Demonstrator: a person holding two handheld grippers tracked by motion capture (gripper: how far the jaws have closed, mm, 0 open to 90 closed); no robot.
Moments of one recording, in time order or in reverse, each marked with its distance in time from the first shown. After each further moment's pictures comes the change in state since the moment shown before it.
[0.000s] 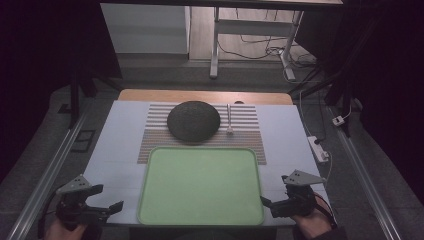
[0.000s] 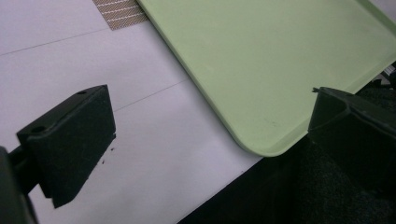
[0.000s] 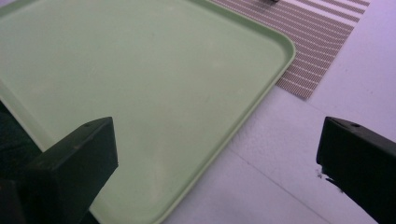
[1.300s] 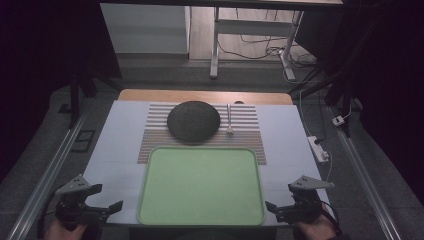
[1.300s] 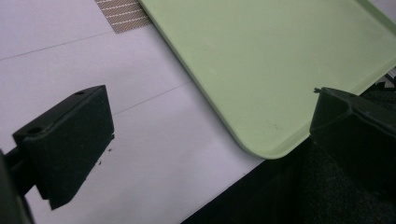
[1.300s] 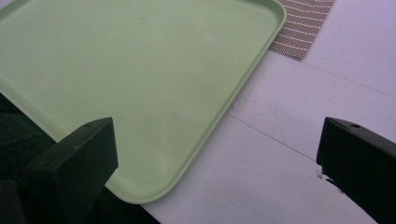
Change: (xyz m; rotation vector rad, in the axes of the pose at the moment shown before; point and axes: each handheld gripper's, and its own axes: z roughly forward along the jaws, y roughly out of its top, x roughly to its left) left arm -0.001 0.000 -0.001 -0.010 0.013 0.002; right arm 0.001 -0.015 -0.013 0.051 -0.016 0.135
